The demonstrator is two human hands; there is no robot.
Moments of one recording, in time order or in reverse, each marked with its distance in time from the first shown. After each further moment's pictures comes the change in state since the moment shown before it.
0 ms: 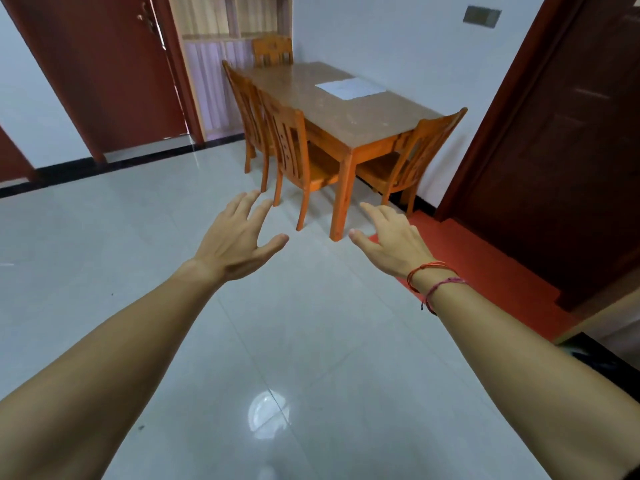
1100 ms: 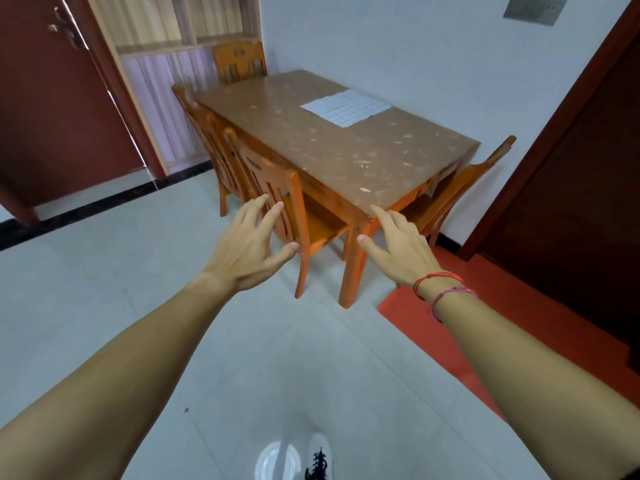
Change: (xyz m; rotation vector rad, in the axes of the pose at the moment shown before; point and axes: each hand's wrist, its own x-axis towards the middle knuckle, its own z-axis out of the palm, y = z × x) left_hand 0.554 -0.242 0.155 -0.044 0.010 0.114; right_hand 0.572 0.086 0.116 0.060 0.029 0.156
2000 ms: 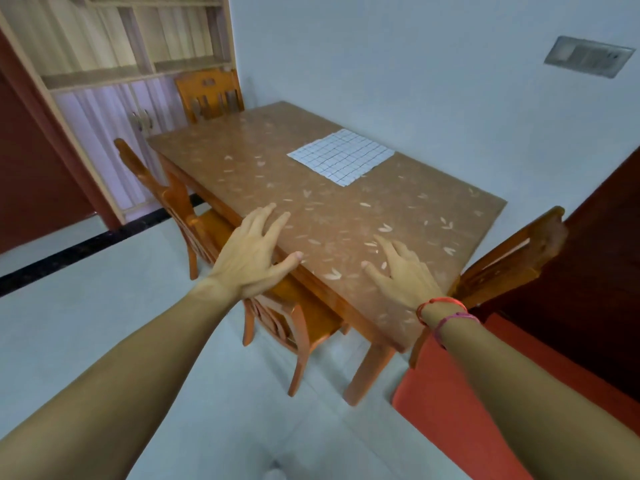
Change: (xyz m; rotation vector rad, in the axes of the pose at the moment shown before) left_hand 0.413 -0.184 0.095 -0.018 -0.057 0.066; right_hand 0.422 0.042 0.068 -0.017 -0.064 0.143
